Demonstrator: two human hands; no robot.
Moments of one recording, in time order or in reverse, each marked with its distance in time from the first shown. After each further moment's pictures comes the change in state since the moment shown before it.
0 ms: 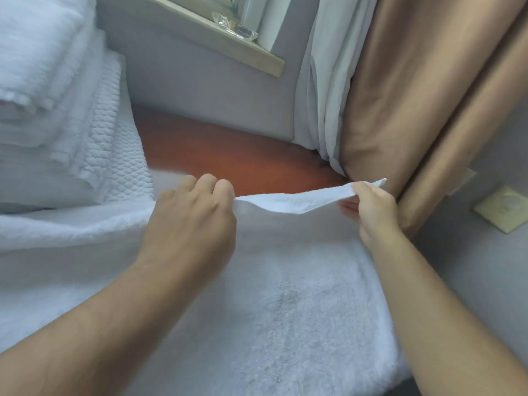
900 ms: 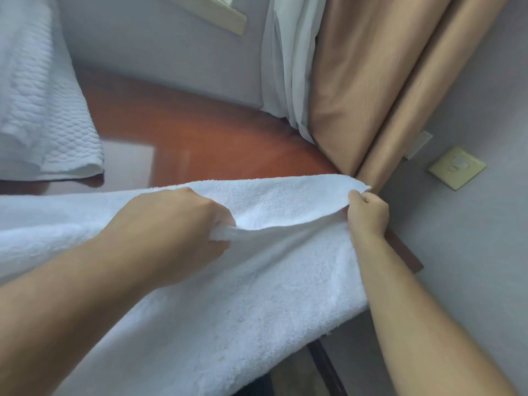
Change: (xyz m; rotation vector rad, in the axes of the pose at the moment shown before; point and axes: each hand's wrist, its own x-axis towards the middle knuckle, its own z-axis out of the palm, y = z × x) left_hand -0.028 0.019 -0.014 -0.141 -0.462 0.219; right_hand -0.031 0.050 -0.081 -0.413 0.373 -0.037
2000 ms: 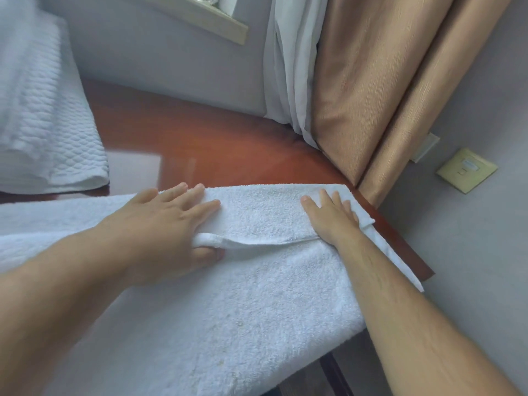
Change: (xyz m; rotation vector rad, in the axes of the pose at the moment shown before) left_hand 0.012 -0.028 0.008 0.157 -0.243 -0.015; right_hand -0.032 -0.027 0.030 -0.847 -0.594 -0.142
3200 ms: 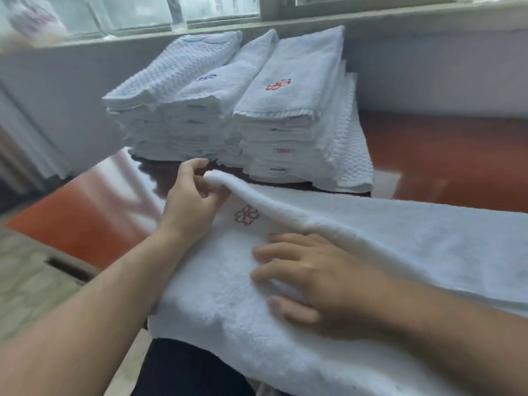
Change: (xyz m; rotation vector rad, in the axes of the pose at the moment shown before) left_hand -0.219 -0.135 -0.003 -0.497 0.969 -0.915; right_hand -0.228 -0.218 0.060 0.130 -0.252 -1.900
